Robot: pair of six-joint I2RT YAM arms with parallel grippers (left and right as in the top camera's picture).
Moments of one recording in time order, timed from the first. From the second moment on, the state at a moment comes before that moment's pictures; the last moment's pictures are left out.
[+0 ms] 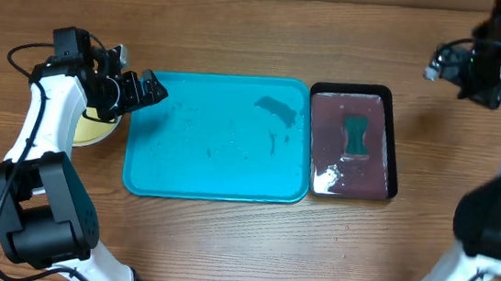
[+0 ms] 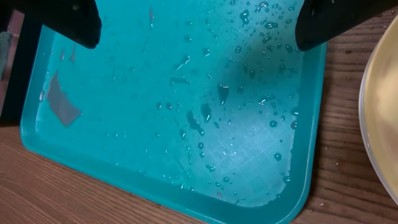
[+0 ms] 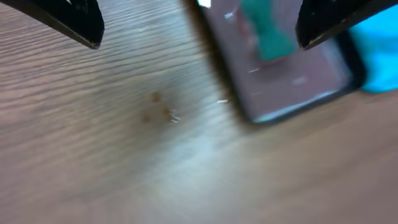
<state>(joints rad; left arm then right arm) 0.27 1.84 1.36 -0.80 0.47 -0.09 -0.16 2.02 2.04 -1.30 -0.06 0.21</state>
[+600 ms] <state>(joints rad) 0.27 1.84 1.36 -0.80 0.47 -0.09 0.20 1.17 2.03 -1.23 -0.03 0.18</state>
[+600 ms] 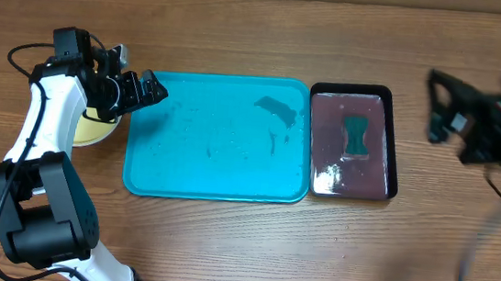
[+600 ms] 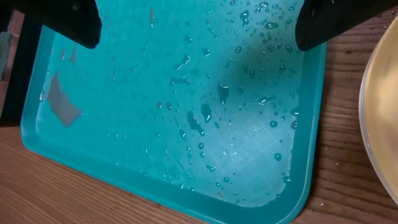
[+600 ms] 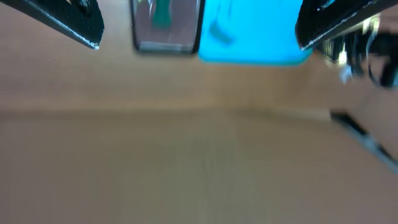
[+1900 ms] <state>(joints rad) 0.27 1.84 1.36 -0.80 0.48 -0.09 0.14 0.01 0.07 0.29 -0.17 -0.01</state>
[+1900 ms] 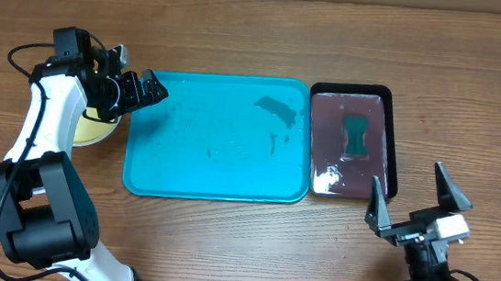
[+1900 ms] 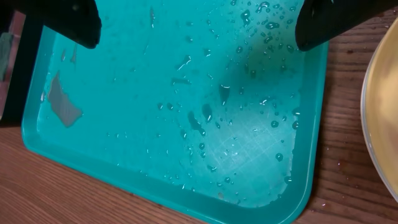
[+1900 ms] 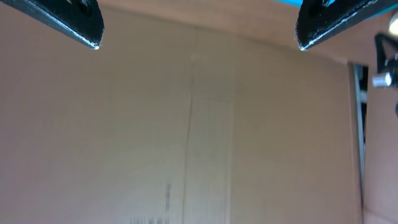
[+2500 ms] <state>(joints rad) 0.27 1.84 1.36 -0.80 0.48 -0.09 0.14 0.01 0.02 -0.02 -0.14 -0.01</state>
